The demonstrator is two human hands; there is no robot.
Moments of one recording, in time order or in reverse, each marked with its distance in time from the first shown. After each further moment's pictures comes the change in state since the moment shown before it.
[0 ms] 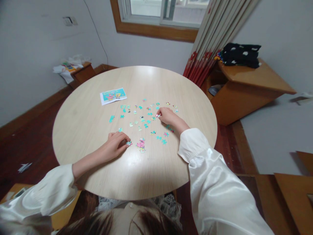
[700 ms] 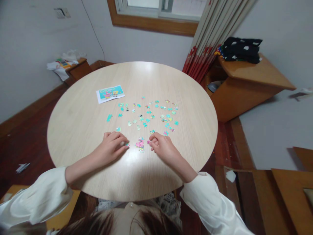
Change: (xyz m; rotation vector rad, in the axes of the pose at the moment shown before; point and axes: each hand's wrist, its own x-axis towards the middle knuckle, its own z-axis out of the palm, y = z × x) left_hand -0.005 0.008 -0.006 0.116 0.008 0.048; right_hand -0.130 -0.072 0.027 0.635 -0.016 0.070
